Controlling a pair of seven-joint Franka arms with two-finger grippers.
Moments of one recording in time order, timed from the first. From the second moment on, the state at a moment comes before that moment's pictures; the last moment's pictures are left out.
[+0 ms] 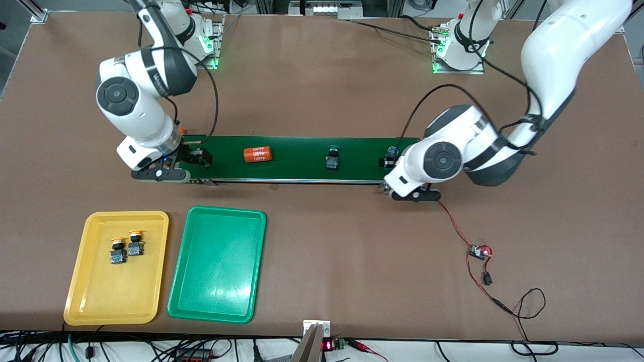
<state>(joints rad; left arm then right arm) 0.39 0.84 -1.13 -1.50 0.51 1.57 -0.81 -0.03 0.16 0.37 -2.02 -0.11 2.16 0.45</state>
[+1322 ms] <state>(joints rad) 0.31 0.41 -0.34 -1.19 0.02 1.35 -0.04 0.15 0.27 0.51 -2.03 -0.21 2.31 0.91</state>
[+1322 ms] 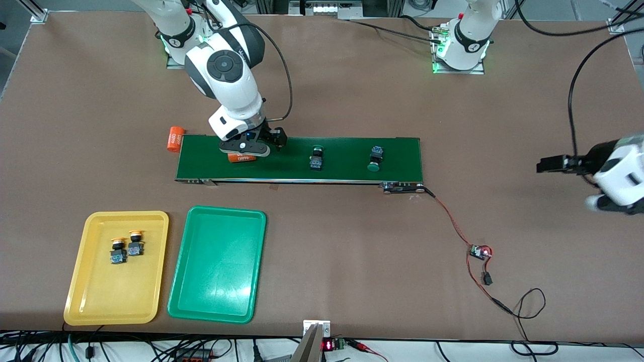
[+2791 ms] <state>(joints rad) 0.02 -0.10 -0.09 -1.79 0.06 1.69 0.05 0.20 0.34 0.51 -2.03 -0.43 2.39 1.05</state>
